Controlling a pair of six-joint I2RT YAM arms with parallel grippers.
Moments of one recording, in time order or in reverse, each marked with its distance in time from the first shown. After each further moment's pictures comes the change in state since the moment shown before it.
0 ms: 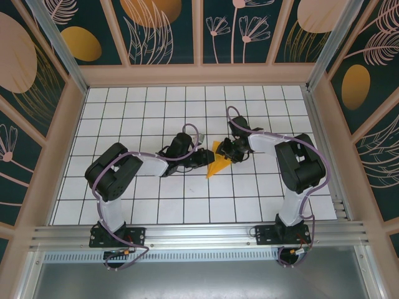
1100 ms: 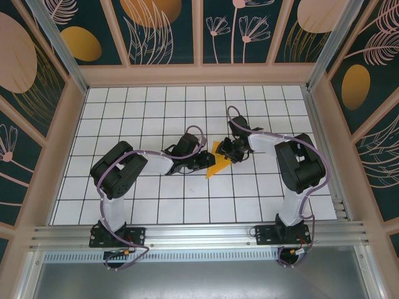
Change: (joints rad) left arm -0.022 0.053 0.084 -0.188 -0.084 0.034; right arm 0.000 0.001 0.002 0.001 0.000 0.021
